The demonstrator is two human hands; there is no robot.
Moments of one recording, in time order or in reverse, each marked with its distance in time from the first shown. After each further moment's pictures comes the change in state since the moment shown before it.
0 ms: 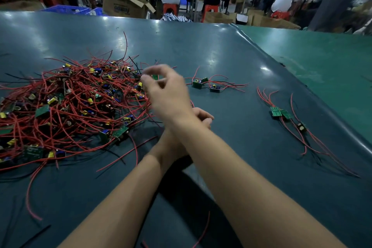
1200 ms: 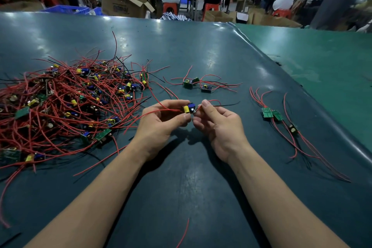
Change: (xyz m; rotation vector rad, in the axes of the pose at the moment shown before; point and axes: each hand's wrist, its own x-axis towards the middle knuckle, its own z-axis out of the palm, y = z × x) left_hand 0.001 0.005 -0.018 -0.355 0.133 0.017; right_hand -0.022 0.077 -0.108 0.731 0.180 0.382
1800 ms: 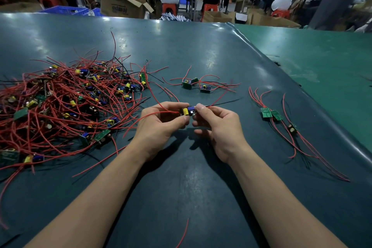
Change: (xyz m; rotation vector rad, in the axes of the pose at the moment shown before) left_hand 0.000 0.002 -0.001 0.095 0.010 0.002; right_hand -0.002 -0.002 -0.002 -0.254 -0.039 -0.037
